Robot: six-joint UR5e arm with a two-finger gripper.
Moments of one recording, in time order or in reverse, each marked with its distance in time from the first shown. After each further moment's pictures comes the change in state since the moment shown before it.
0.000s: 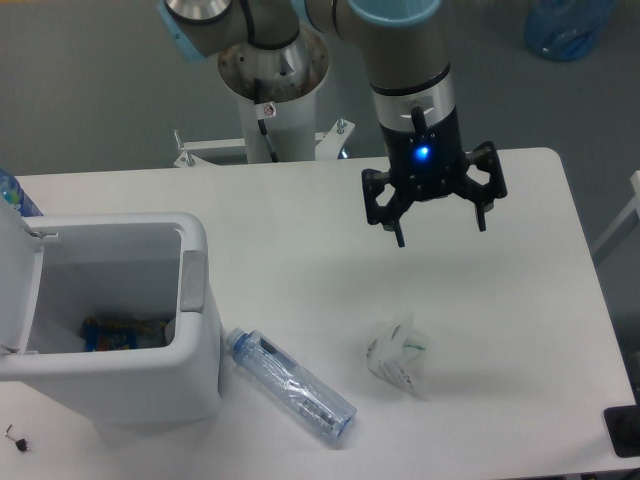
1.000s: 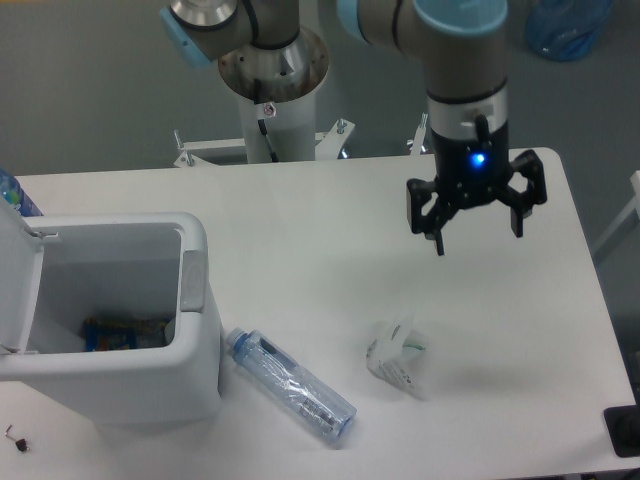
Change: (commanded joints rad) arm 0.107 -0.110 0.000 0.051 -0.097 -0.023
